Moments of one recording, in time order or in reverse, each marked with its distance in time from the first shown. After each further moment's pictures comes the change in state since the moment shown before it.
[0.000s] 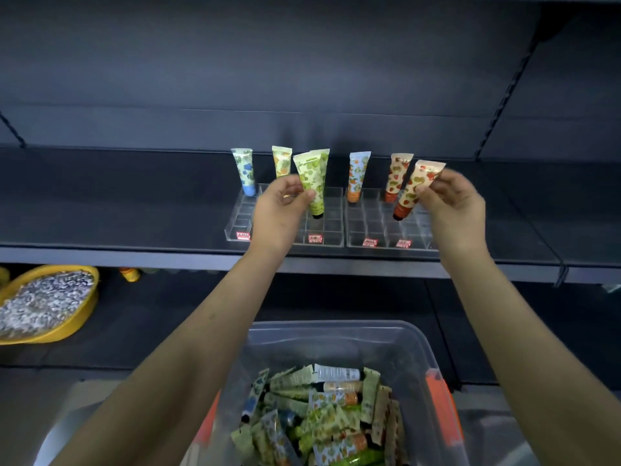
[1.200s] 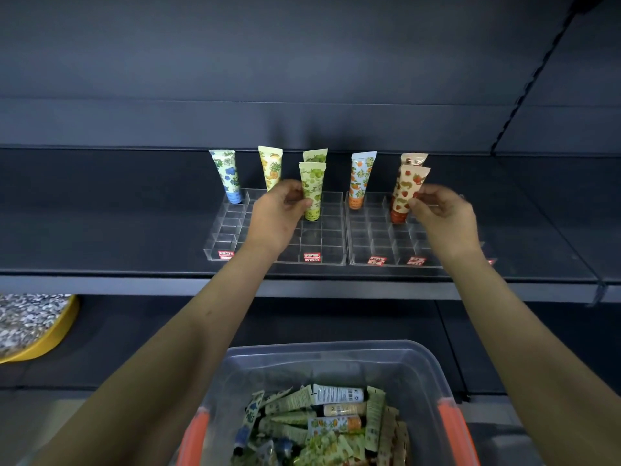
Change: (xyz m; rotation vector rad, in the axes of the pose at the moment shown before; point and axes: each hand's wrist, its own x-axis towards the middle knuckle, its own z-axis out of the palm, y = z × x) left_hand 0.061 -0.034 0.012 0.393 -0.137 0.030; right_hand 0.055 0.059 0.015 -0.358 -0.048 0.058
